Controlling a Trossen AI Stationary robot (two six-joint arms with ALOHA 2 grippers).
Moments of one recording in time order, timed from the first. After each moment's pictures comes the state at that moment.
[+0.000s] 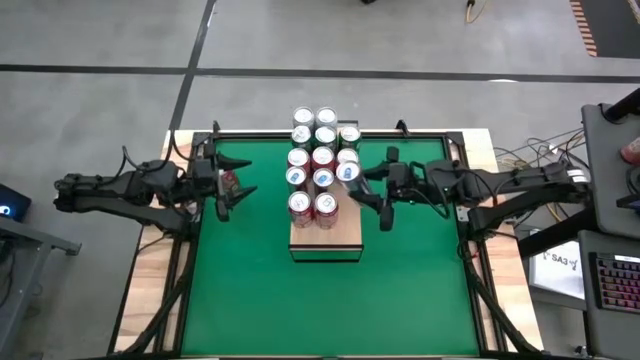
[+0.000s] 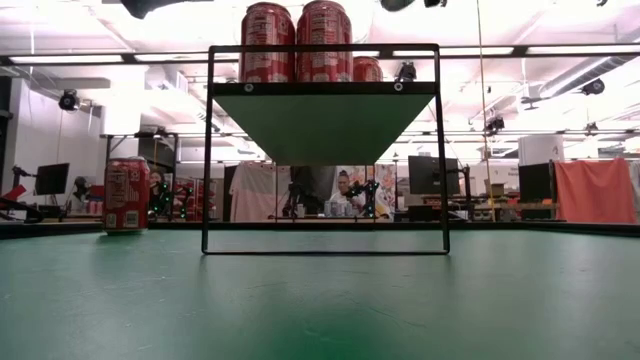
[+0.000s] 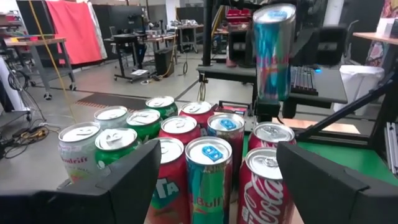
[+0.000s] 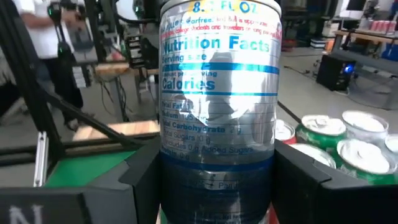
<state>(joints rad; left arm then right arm) -0.09 0.63 0.79 -0.22 -0.39 -0.01 0.09 1.14 1.03 0.05 0.22 0.05</state>
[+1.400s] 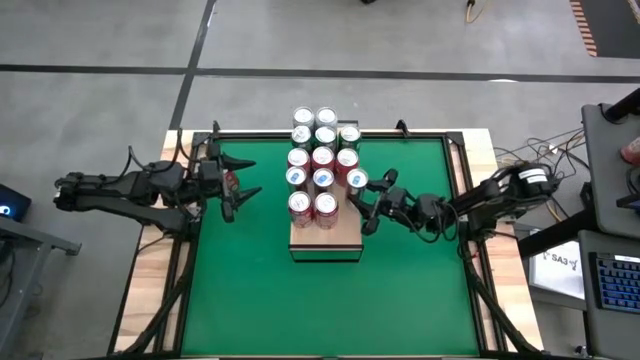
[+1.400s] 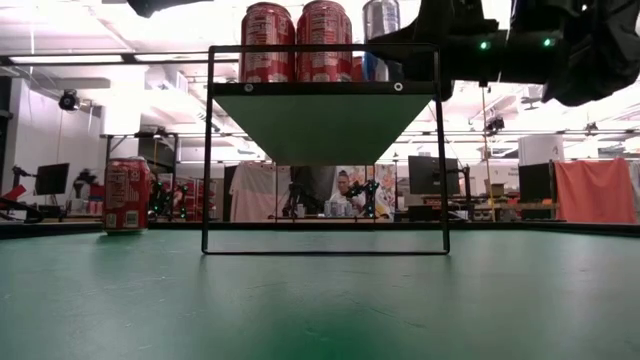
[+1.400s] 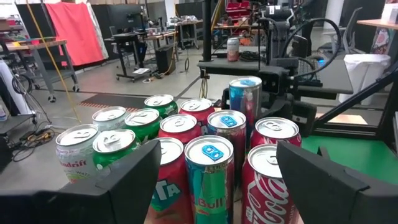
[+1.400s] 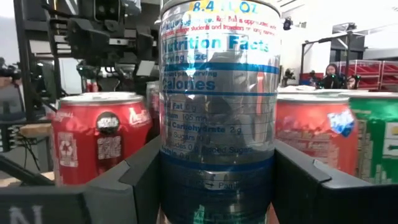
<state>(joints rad) -0.09 0.67 0.79 -0.20 -0.39 0.03 0.08 1.55 0.43 1.44 0.45 -0.14</state>
